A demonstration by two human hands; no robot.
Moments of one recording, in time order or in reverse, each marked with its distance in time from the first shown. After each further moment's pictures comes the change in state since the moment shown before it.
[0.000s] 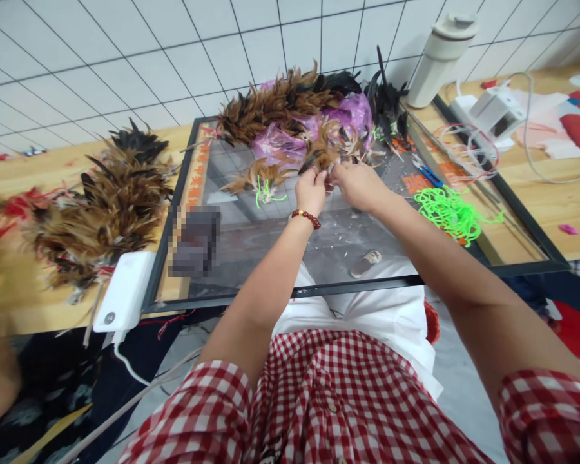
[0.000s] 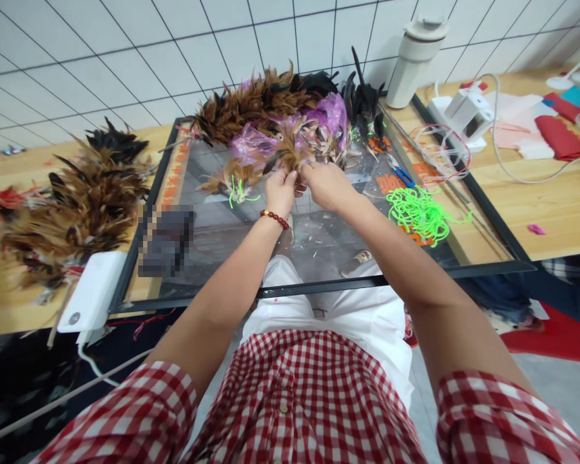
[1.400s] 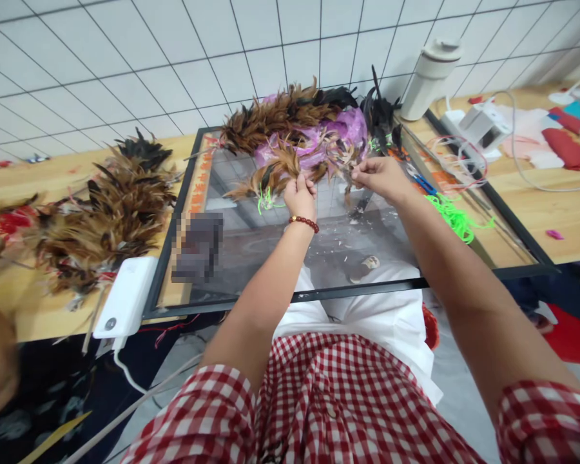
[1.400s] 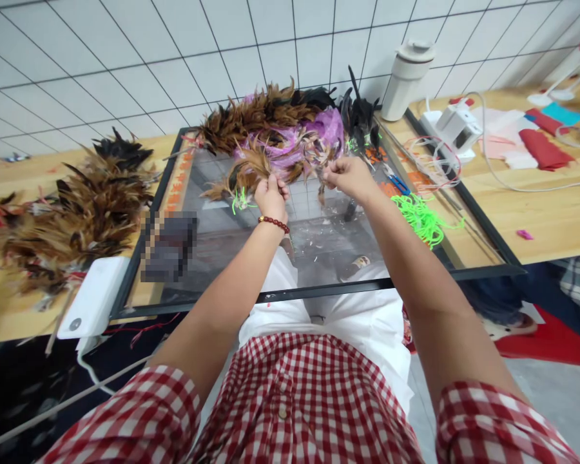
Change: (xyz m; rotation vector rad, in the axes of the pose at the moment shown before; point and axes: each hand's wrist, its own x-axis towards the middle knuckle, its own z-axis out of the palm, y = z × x) left_hand -0.007 0.017 -0.003 -0.386 0.264 -0.070; right_hand -0.001 0.048 0.002 1.066 0.238 0.474
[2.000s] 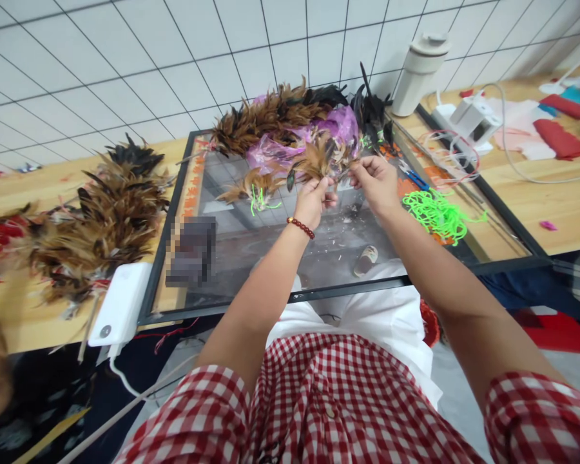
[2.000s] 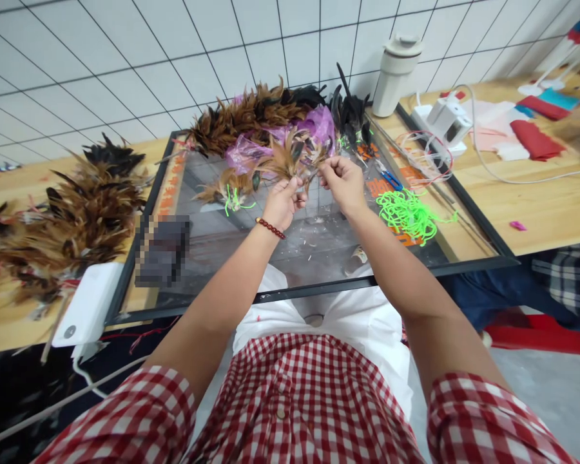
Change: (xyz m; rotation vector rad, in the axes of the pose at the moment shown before) left_hand -0.024 -0.004 0.000 0.126 -0.479 -0.163; right_hand -0.027 0.004 0.019 0.193 0.223 -0.115
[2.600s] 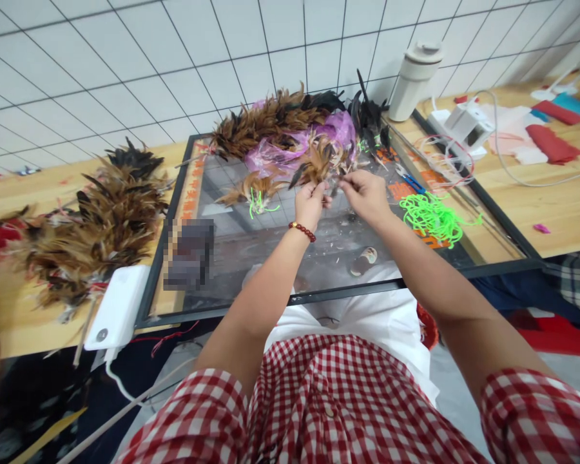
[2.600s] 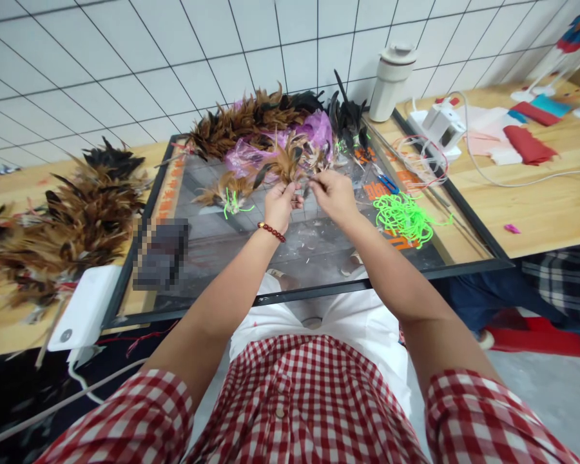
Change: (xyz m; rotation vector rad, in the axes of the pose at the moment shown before) left_hand 0.006 -0.006 0.003 0.059 0.112 0.080; right_hand -0.011 0.002 -0.003 -0.486 -0.162 -0.258
